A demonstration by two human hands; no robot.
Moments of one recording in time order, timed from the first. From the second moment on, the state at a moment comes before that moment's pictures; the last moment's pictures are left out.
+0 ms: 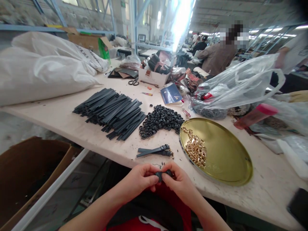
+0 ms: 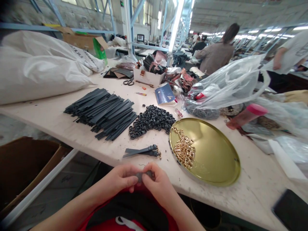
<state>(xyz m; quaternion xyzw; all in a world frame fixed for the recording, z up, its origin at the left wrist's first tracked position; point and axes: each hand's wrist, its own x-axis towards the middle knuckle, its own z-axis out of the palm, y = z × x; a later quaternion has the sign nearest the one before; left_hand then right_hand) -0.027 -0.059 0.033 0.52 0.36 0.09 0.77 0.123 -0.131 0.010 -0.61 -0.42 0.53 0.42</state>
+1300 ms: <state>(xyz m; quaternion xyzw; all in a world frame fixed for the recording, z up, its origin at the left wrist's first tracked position) -0.031 0.096 -0.002 0.87 0.50 0.01 -0.02 0.162 -0.076 -0.068 -0.66 -0.70 -0.13 0.24</state>
